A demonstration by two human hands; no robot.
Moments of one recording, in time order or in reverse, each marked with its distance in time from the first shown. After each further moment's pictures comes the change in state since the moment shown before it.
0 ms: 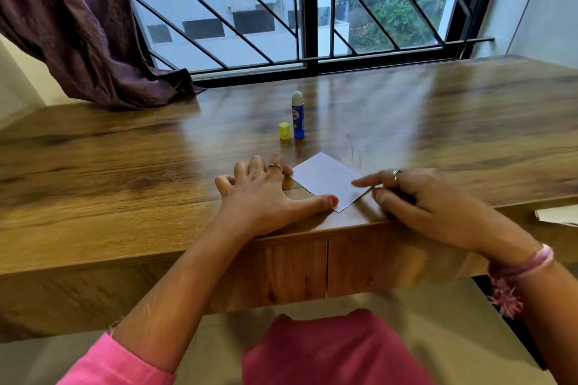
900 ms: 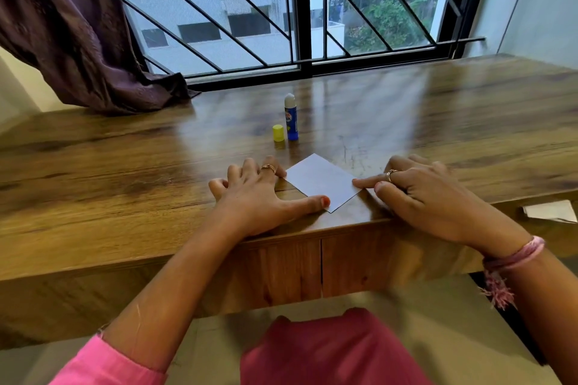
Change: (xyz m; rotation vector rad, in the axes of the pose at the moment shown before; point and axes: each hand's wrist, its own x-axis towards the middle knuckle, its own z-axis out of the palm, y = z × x) left_hand 0.000 0.001 -0.005 0.007 -0.090 -0.024; right_hand 0.002 0.005 -0.002 -0.222 -0.029 0.159
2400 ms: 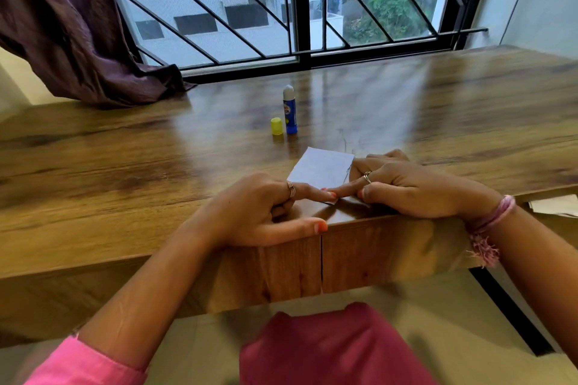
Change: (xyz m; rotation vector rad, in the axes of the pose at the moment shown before) left_hand -0.018 -0.008 -0.019 -0.261 0.026 0.846; right_hand 0.029 0.000 -0.003 0.237 -0.303 -0.320
